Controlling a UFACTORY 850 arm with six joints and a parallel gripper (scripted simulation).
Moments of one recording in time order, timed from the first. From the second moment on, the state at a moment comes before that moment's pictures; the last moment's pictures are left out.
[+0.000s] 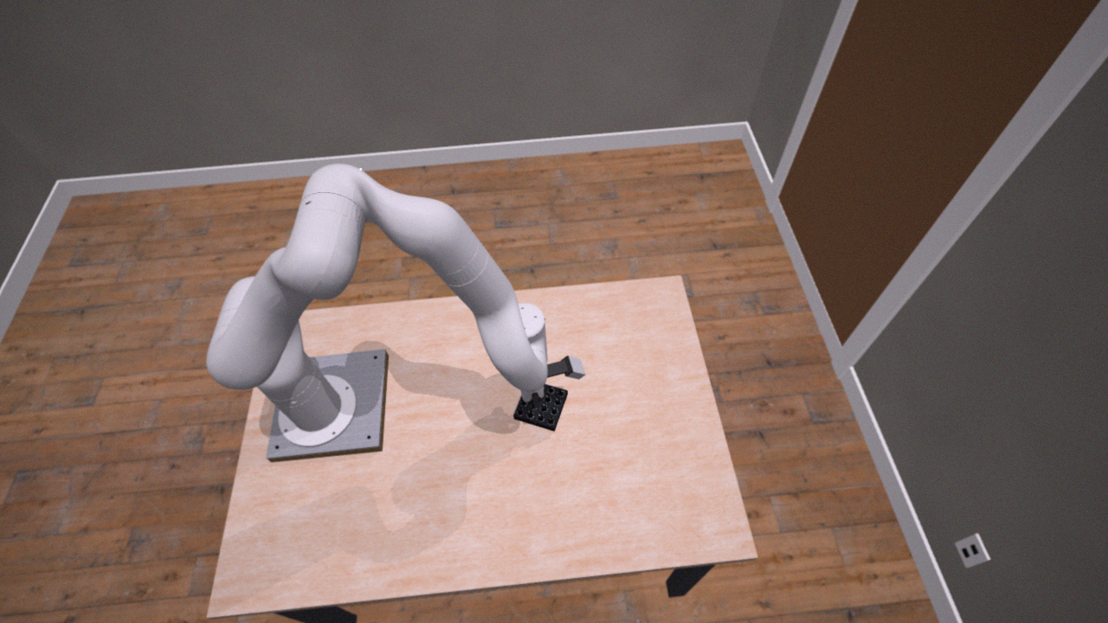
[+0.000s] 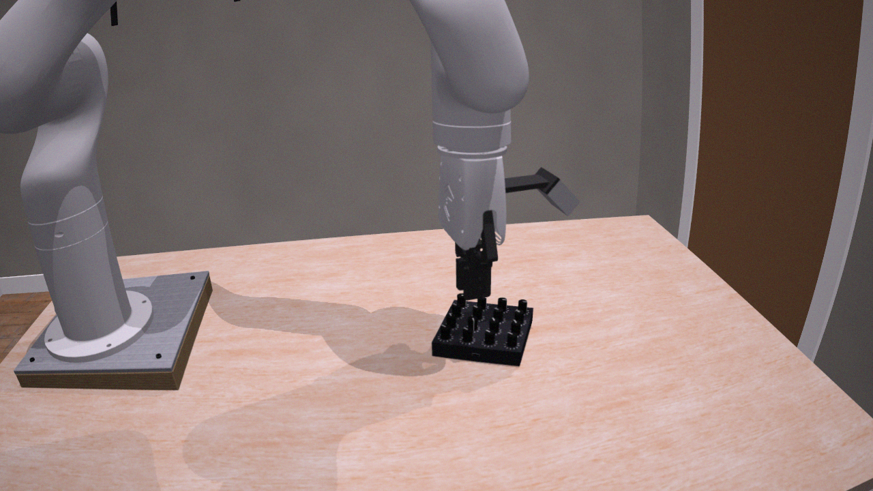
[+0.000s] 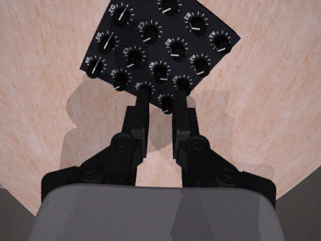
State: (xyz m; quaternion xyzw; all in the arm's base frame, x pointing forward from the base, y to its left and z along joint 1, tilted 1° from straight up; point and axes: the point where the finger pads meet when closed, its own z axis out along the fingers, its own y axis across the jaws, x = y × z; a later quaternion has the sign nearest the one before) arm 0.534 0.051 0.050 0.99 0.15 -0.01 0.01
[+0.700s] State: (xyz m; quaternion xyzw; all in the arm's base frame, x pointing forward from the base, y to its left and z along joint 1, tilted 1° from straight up) arm 0.534 0.051 0.057 0.90 0.43 -0.01 0.01
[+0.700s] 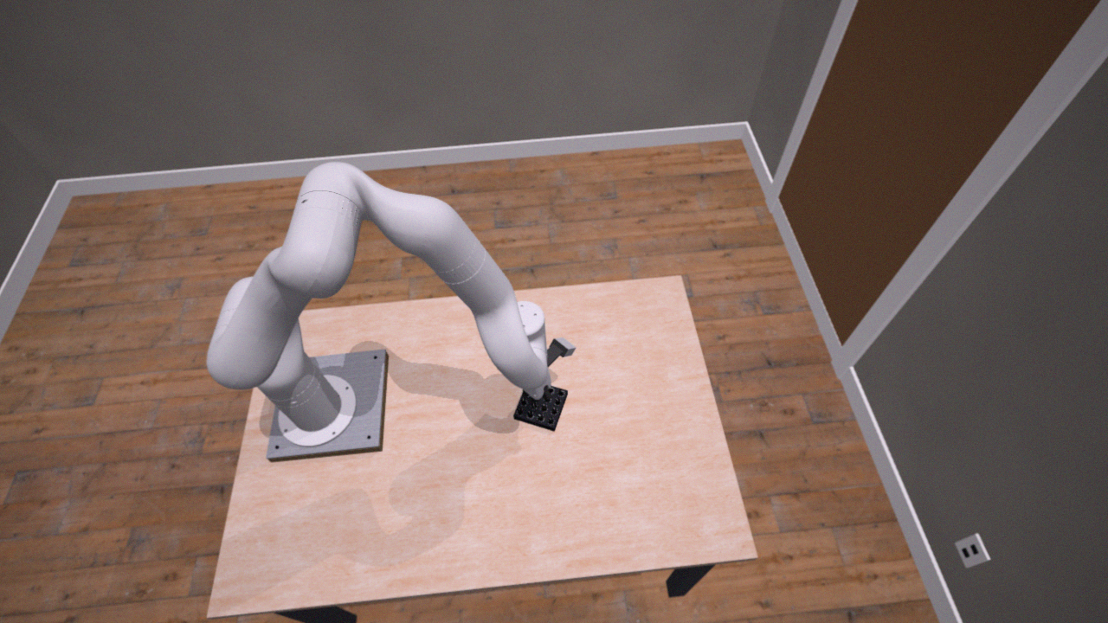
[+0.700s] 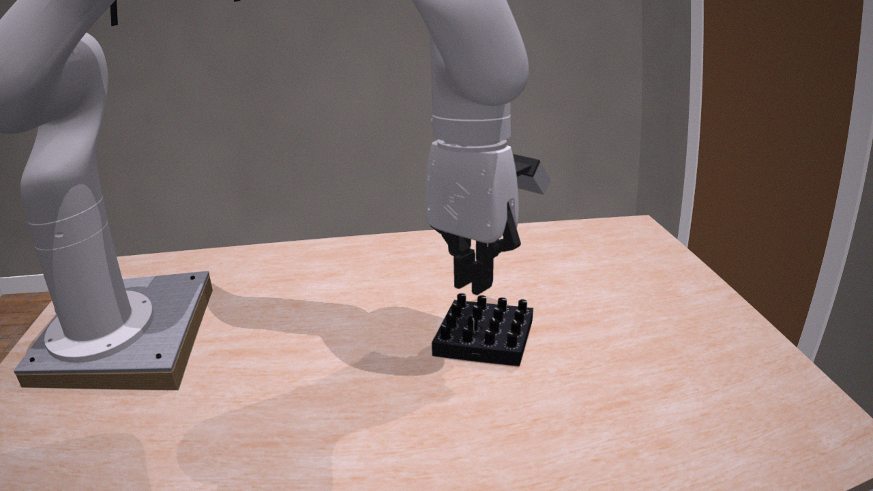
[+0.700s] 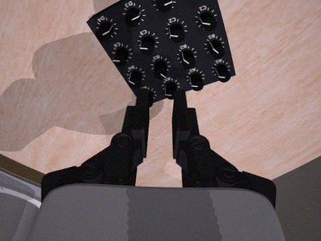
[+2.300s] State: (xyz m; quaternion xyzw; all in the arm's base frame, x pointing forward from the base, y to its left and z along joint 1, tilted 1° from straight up) arm 0.534 0.051 0.063 0.78 0.63 -0.01 -0.01
